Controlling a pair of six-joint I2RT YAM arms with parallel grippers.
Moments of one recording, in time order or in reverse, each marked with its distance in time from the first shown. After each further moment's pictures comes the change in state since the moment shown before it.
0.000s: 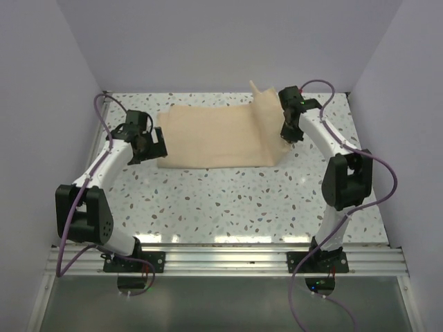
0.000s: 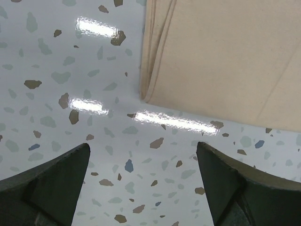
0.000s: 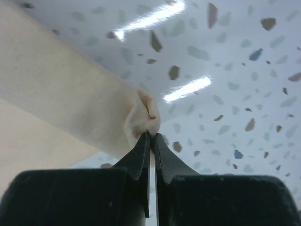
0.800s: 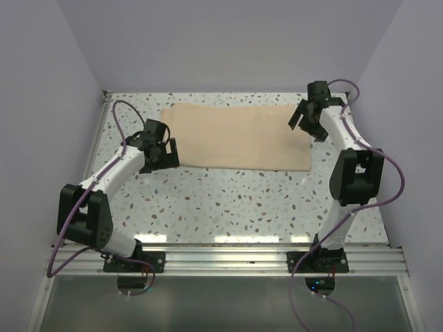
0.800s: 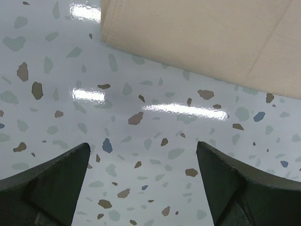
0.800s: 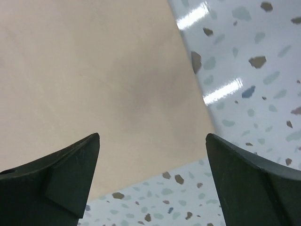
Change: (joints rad) left arm -0.161 -0.021 -0.072 -0.020 -0.062 -0.082; right arm -0.252 -0.006 -0.102 0.128 -0.145 -0.019
